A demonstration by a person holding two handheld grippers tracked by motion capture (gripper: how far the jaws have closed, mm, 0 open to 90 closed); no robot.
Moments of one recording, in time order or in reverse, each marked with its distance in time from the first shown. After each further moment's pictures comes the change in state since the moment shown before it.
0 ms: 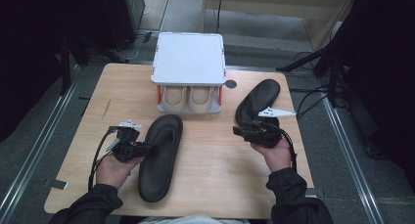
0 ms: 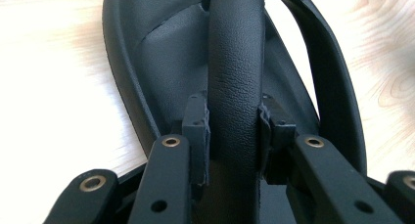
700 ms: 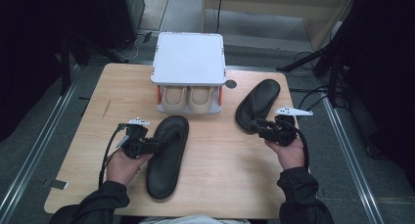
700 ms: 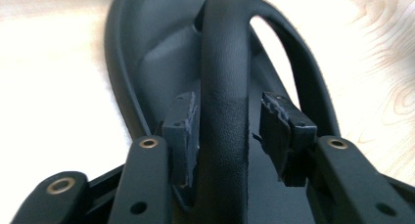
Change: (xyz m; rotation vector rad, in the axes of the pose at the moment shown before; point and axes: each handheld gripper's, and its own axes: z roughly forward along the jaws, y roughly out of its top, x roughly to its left) left arm -0.002 0.012 0.015 -0.031 -0.011 0.015; right arm -0.032 -0.004 -0.025 -0.023 -0.095 0.045
